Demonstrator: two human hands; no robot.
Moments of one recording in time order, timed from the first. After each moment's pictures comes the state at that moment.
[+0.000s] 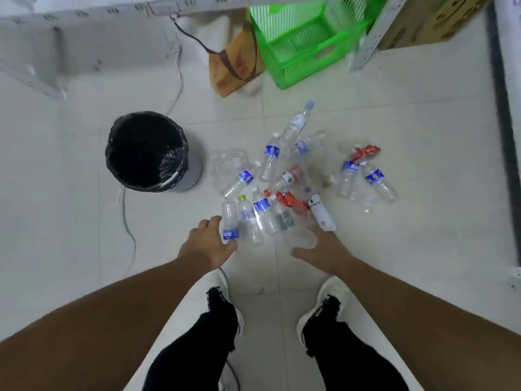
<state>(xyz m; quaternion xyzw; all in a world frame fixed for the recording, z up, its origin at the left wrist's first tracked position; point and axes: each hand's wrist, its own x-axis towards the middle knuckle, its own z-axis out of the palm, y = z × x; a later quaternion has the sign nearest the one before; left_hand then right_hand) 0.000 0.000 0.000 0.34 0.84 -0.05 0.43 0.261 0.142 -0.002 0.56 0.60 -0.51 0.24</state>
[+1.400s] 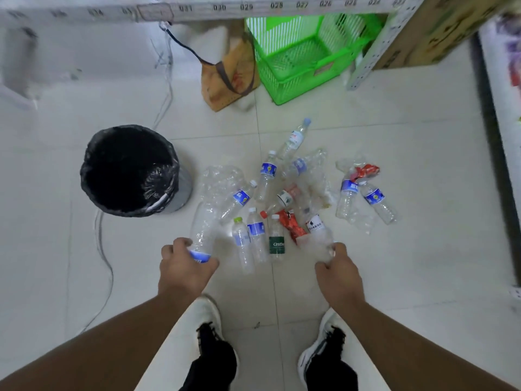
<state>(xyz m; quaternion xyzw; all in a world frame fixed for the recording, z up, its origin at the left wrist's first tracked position) -0.043 -0.010 -0.052 0.14 0.91 0.12 0.37 0.243 0.135 -0.029 0.70 0.58 -0.40 0.08</state>
